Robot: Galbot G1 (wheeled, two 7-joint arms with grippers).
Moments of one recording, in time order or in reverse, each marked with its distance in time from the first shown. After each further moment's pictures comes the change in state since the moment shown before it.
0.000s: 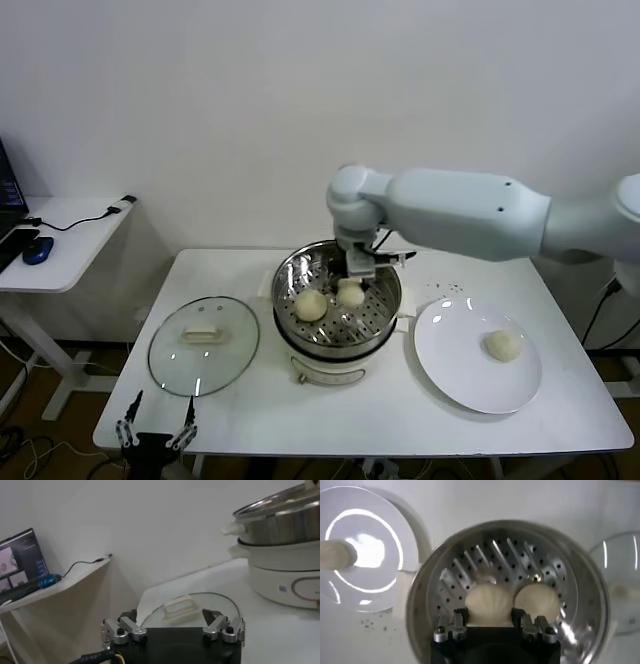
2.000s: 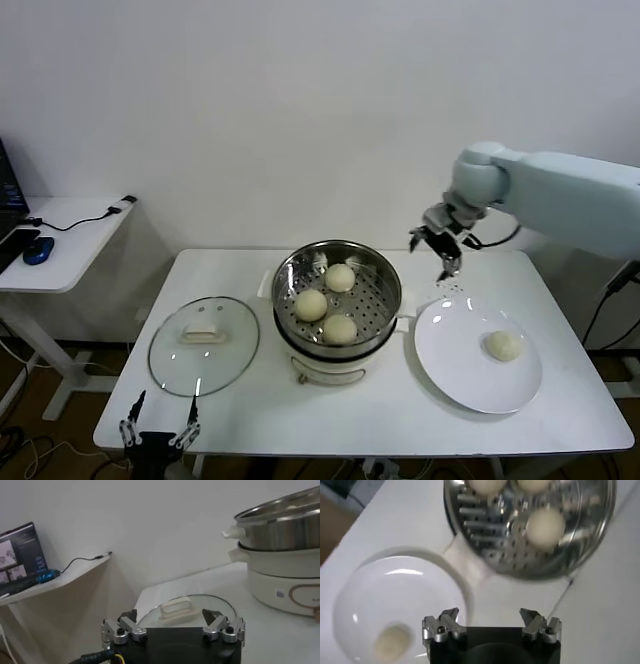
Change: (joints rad) left arm -0.004 -0.006 0.015 -0.010 -0.026 0.015 -0.003; right arm 0.100 -0.432 -0.134 -0.100 0.436 -0.595 0.088
